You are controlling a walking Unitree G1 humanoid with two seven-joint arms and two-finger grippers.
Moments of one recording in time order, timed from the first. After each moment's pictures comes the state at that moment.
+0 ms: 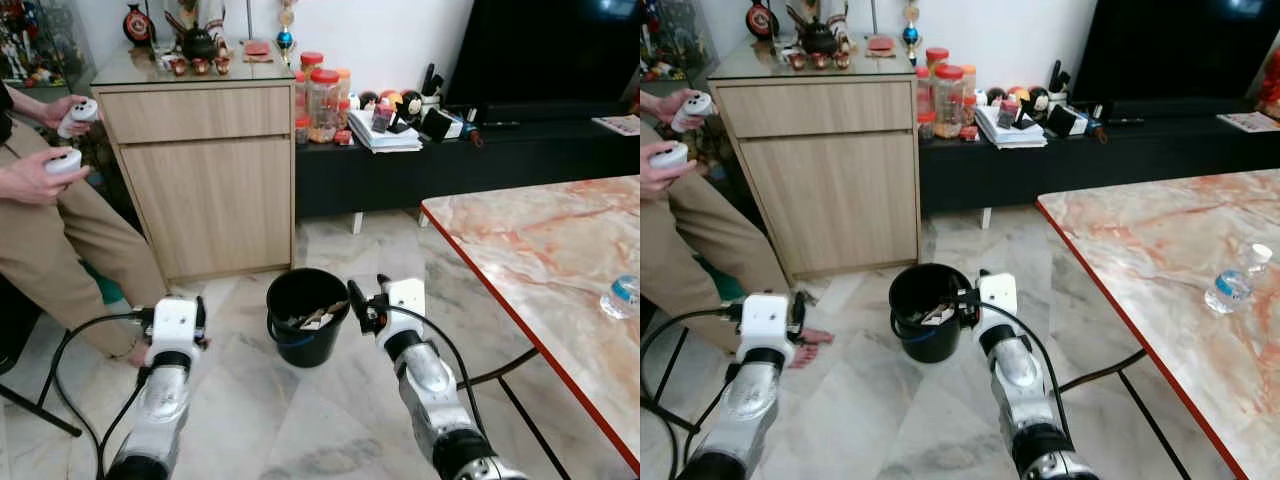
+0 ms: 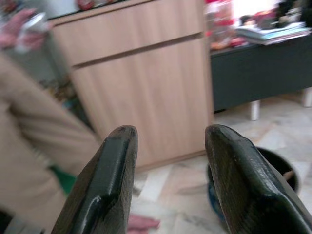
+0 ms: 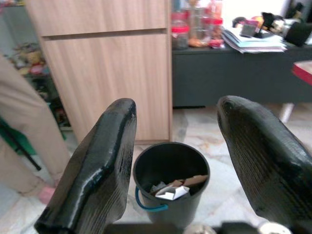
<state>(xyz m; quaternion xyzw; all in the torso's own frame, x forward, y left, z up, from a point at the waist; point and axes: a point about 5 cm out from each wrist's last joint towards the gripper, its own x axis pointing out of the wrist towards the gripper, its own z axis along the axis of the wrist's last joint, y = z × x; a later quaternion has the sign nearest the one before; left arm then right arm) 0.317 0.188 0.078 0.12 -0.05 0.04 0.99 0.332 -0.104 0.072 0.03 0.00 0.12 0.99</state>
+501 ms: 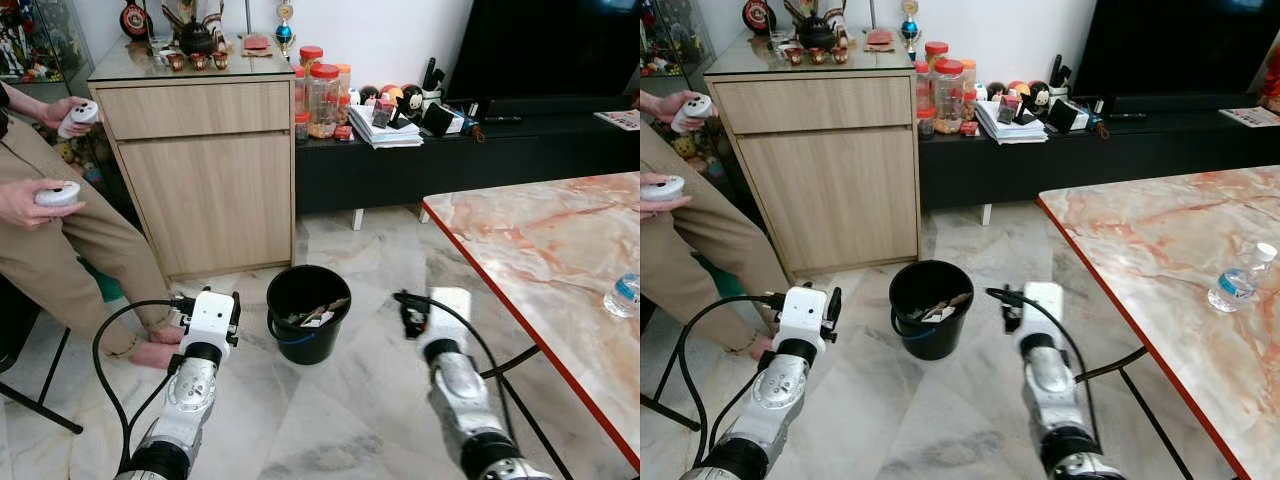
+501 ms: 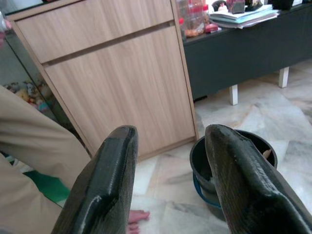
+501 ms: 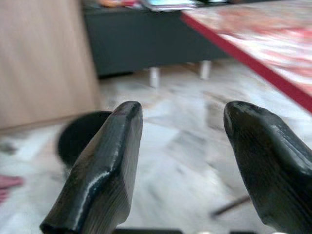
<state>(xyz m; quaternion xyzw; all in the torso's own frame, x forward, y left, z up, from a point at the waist) 0.317 0.171 0.067 0.14 -0.03 0.00 0.99 0.321 -0.179 0.044 0.00 0.08 -0.06 1.00</state>
